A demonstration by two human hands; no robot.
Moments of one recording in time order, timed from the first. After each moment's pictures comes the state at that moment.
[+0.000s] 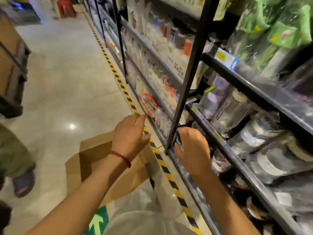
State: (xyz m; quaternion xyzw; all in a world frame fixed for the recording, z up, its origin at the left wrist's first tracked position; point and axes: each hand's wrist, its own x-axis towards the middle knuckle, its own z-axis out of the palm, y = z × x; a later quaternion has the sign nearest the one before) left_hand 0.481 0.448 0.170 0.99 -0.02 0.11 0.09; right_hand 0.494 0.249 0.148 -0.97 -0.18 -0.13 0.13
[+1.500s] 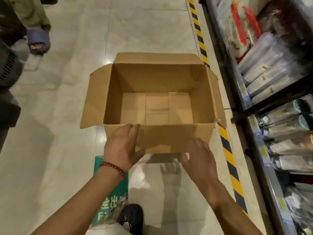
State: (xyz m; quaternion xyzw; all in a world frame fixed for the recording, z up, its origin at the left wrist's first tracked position) left_hand 0.337 0.635 -0.362 0.96 0.24 -0.06 0.12; right_hand 0.431 0.443 -0.378 -0.95 -0.27 0.11 0.09
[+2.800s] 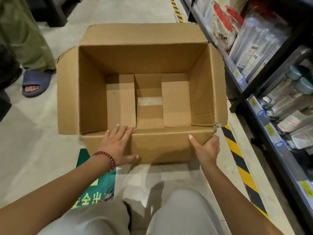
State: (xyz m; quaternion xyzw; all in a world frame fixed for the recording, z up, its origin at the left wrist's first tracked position) left_hand 0.287 0.585 -0.532 0.96 0.19 -0.18 0.06; right_hand 0.437 0.345 -0.565 -0.87 0.07 0.12 0.47
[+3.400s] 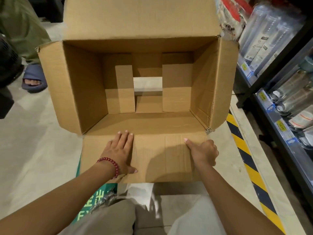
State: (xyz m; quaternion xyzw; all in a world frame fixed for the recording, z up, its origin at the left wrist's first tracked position) left_hand 0.269 0.574 -0.559 0.95 0.19 -0.26 0.01; right_hand 0.425 0.370 -0.589 -0.92 0.15 0.15 0.33
